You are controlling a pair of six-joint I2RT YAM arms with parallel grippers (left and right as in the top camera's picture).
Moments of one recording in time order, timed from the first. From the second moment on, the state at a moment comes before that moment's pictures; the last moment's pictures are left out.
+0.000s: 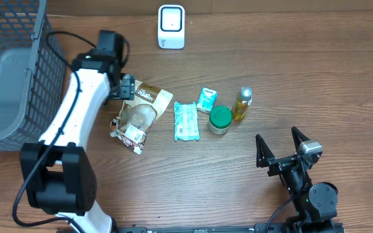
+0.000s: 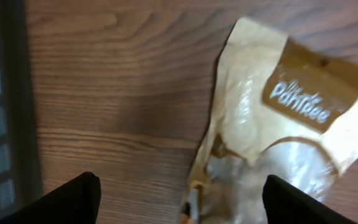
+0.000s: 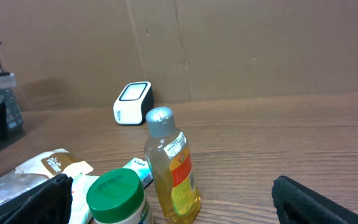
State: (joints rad) left arm -0.09 1.84 1.50 -0.96 -0.19 -0.07; right arm 0.16 0.01 0.02 -0.03 -0.09 0.17
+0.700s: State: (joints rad) left arm 0.07 2.12 1.49 -1.05 0.33 0.28; right arm 0.16 0.01 0.02 -0.03 -0.09 0.17
